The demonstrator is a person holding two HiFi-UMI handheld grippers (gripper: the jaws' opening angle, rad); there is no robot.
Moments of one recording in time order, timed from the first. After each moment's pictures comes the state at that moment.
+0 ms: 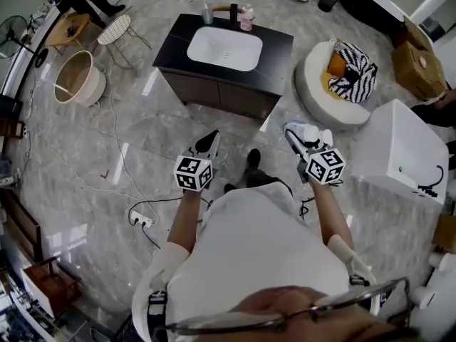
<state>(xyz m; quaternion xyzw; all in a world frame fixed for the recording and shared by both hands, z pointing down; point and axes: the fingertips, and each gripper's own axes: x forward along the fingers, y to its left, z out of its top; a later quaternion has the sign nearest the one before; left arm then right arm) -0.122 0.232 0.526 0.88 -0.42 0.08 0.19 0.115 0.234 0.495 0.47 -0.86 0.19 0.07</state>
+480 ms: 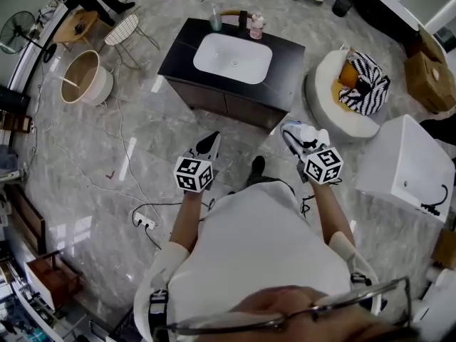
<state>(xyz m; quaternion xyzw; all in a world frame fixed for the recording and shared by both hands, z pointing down) -0.119 0.149 0.531 0.87 -0.44 0.08 0.21 0.105 0.136 0.511 0.43 -0.88 0.18 0.09</state>
